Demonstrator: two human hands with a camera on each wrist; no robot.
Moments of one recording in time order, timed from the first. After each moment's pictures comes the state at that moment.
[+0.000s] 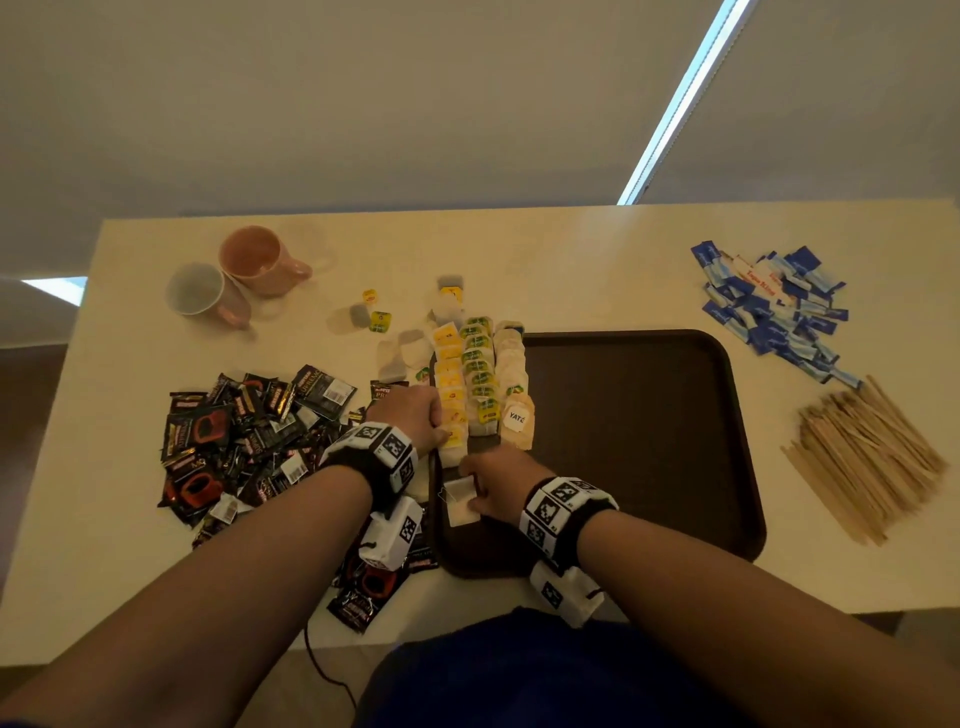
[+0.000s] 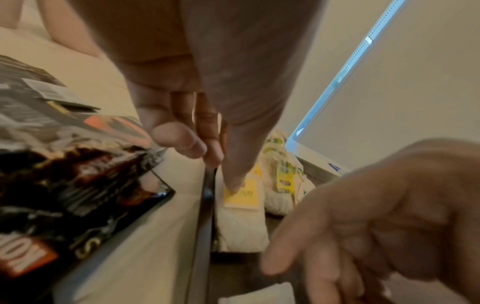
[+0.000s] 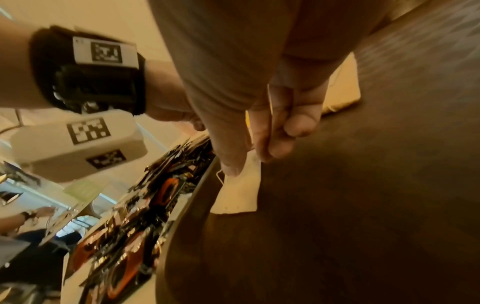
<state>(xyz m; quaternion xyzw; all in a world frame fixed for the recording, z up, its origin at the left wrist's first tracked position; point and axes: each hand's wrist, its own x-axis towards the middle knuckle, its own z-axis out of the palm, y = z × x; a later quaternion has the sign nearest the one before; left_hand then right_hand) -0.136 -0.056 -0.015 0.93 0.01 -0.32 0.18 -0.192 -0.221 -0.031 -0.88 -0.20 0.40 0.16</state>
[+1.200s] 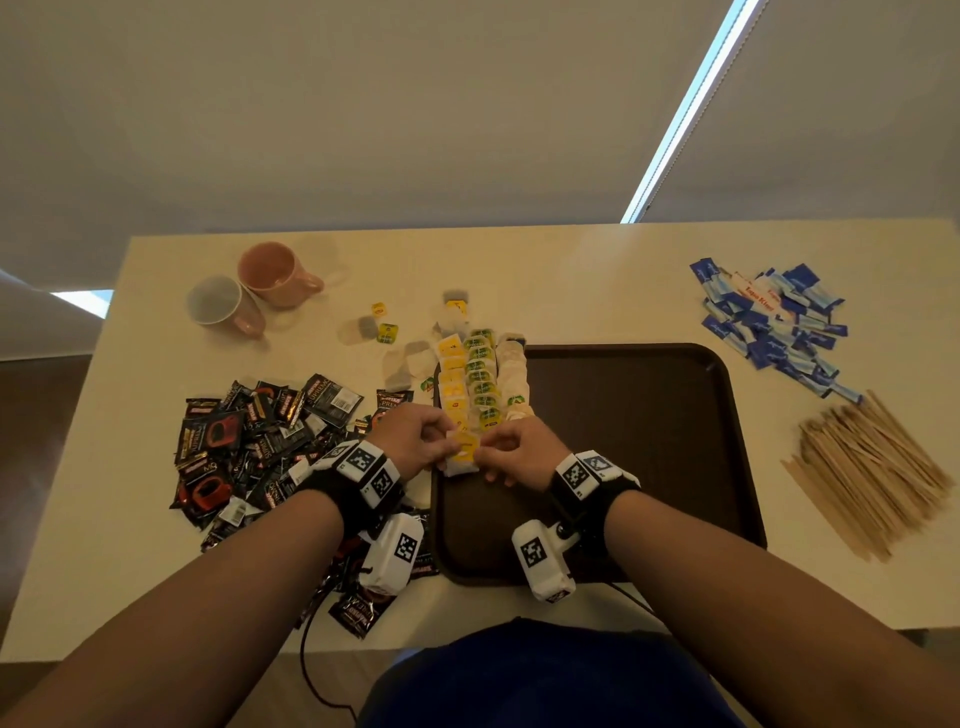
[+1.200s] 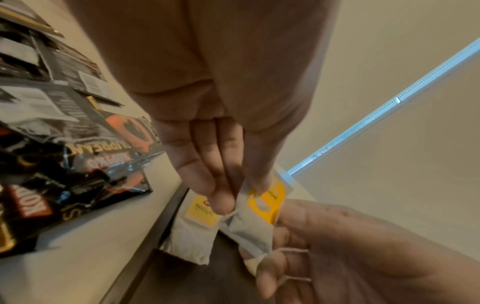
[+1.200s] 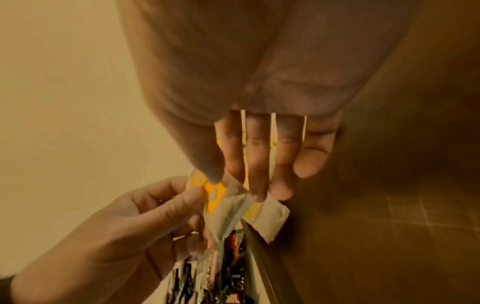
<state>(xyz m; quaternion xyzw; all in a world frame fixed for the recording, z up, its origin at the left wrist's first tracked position) -0.160 -0.046 -0.007 0.85 0.00 -0.31 0.42 -0.173 -0.246 -0.006 -0.75 0.06 0.39 0.53</state>
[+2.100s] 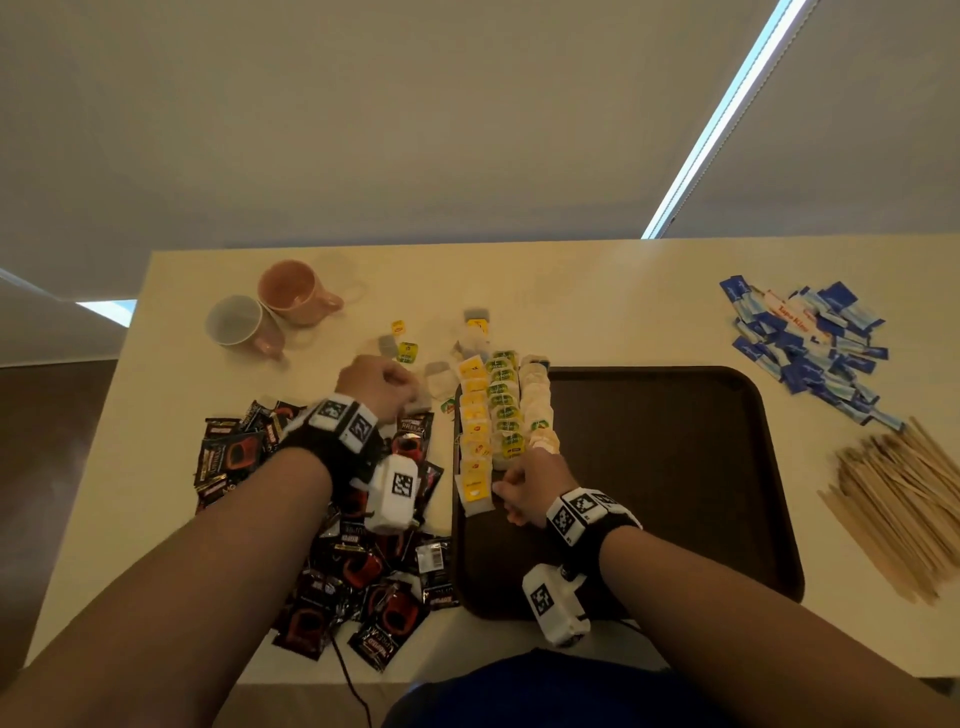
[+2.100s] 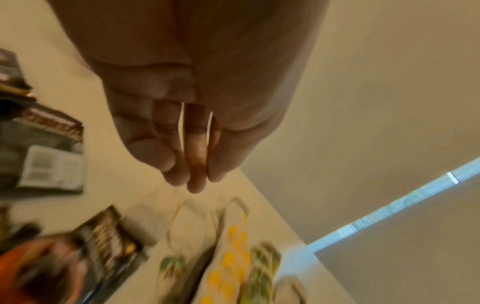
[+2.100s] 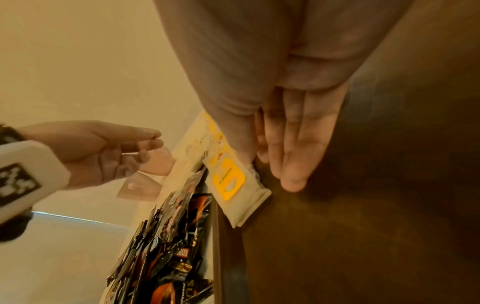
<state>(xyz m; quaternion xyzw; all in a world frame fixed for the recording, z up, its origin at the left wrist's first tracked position) -0.084 0.002 0.007 0.89 0.19 -0.21 0.35 -0.169 -0.220 -0.041 -0.83 0.12 0.40 0.37</state>
